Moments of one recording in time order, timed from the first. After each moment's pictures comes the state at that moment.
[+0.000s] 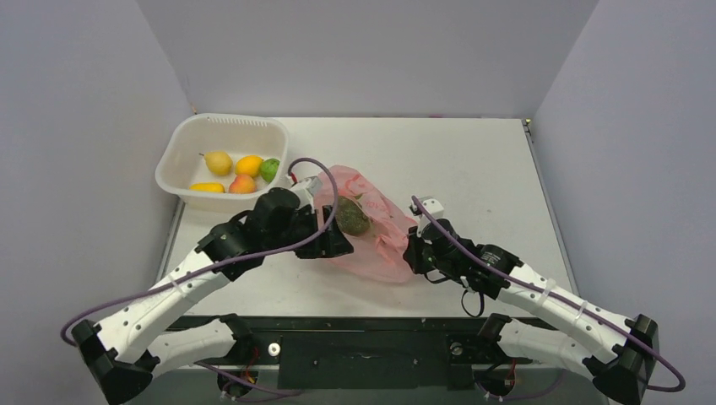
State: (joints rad) left arm -0.75 0.96 1.03 -0.69 0.21 -0.82; right arm 0.88 0.93 0.76 -0.58 0.16 0.47
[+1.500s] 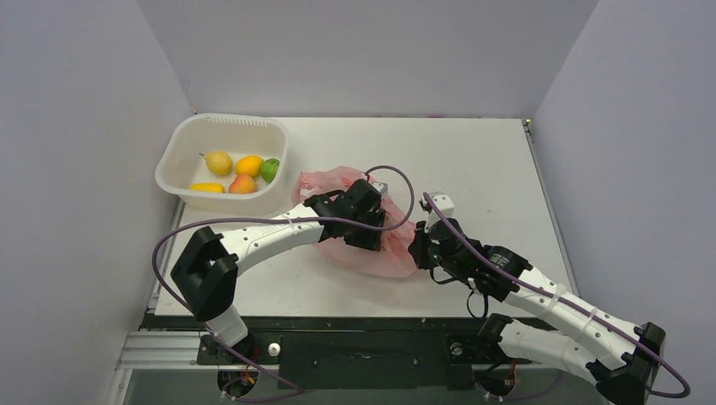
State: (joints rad) left arm -0.90 1.65 1.27 -0.59 0.03 -0.59; right arm 0.88 0.88 0.79 -0.59 0.24 0.50
